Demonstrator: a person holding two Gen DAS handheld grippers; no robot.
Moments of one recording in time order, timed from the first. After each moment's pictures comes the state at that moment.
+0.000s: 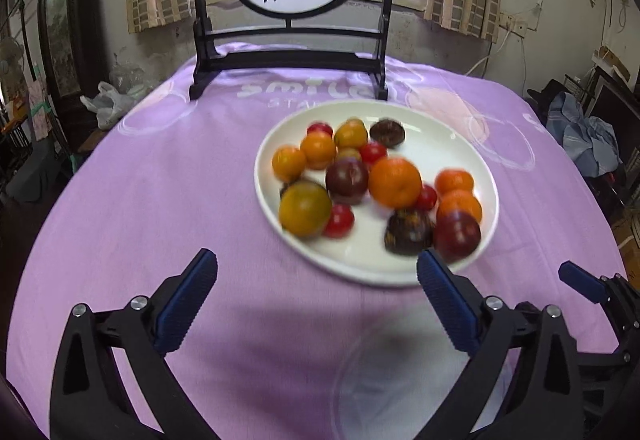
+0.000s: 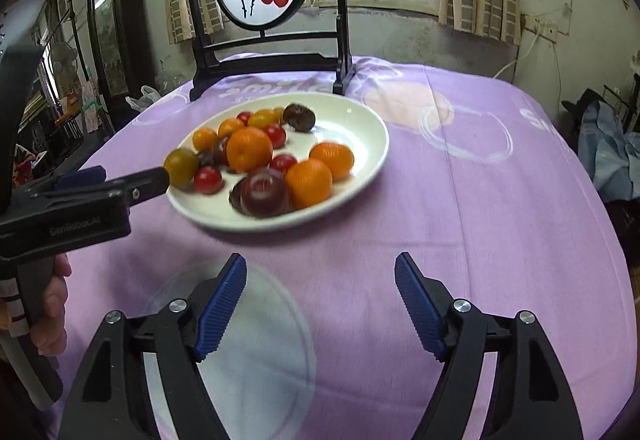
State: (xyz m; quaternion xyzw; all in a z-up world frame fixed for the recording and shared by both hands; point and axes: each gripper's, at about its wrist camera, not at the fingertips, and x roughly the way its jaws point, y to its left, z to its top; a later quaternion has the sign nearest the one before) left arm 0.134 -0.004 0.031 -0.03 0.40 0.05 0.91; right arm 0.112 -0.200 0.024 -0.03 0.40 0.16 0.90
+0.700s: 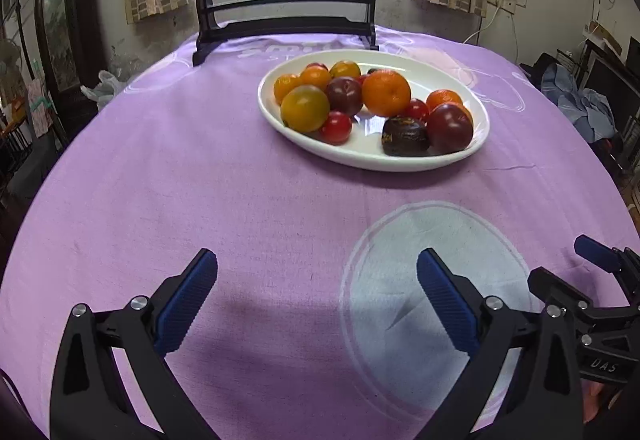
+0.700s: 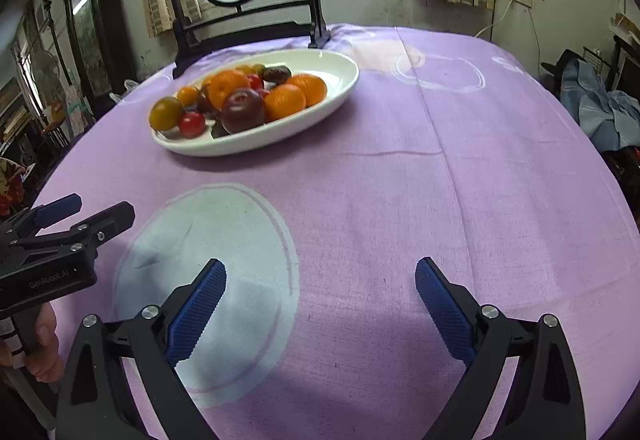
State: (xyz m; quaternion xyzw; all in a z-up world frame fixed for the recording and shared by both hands) left arm 0.078 -0.010 -0.012 -0.02 0.42 0.03 0.91; right arm 0.077 -0.221 -0.013 -0.01 0.43 0.12 0.90
